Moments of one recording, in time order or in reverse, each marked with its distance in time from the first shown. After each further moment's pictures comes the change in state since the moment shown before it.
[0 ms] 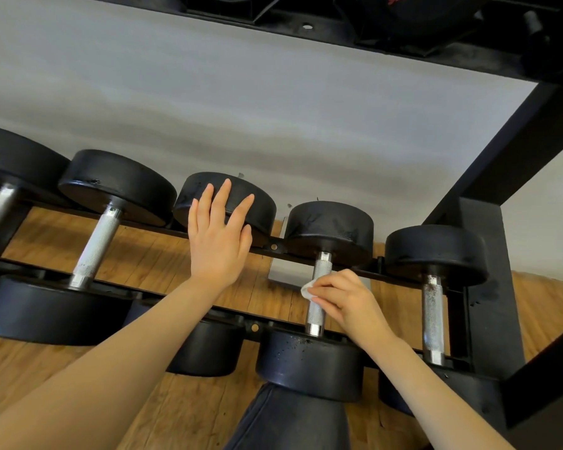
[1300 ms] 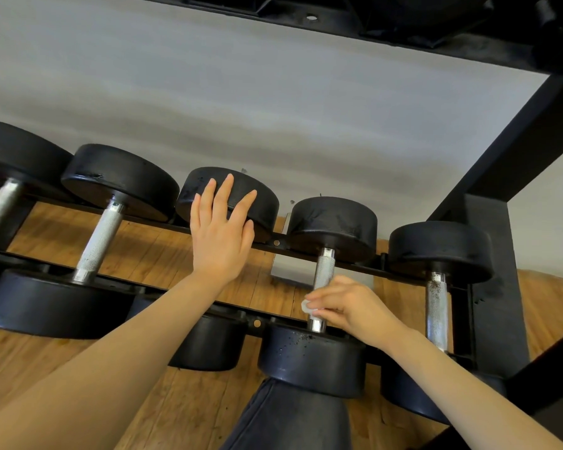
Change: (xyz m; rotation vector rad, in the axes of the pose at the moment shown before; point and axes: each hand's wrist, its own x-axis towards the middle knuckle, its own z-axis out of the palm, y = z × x) left_hand 0.001 0.000 -0.002 0.010 -0.043 -0.007; right_hand 0.002 0.003 -0.011 0.105 -0.270 -0.089
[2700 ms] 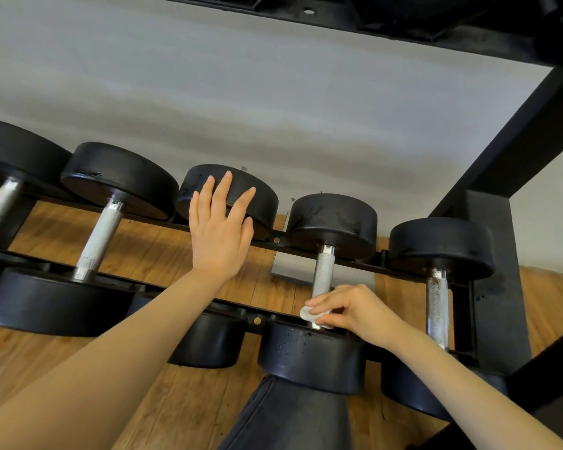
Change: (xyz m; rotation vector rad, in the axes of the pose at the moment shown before) left_hand 0.001 0.001 0.001 0.002 0.026 0.002; right_hand -0.007 0.005 0.003 0.321 -0.079 0.192
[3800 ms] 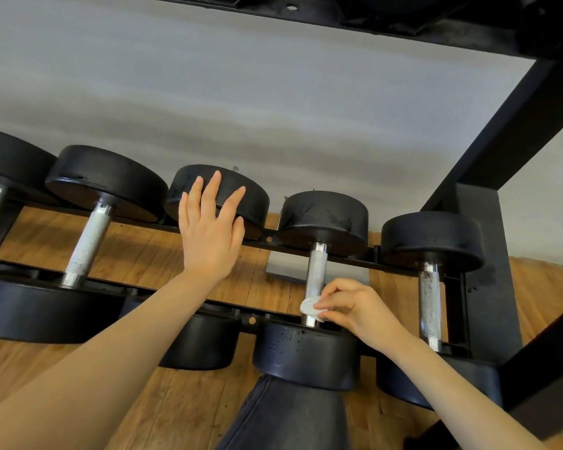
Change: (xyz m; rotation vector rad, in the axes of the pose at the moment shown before) left_hand 0.000 -0.001 0.002 0.000 0.026 -0.002; right_hand -0.017 0.001 0.005 -0.053 0.201 -0.033
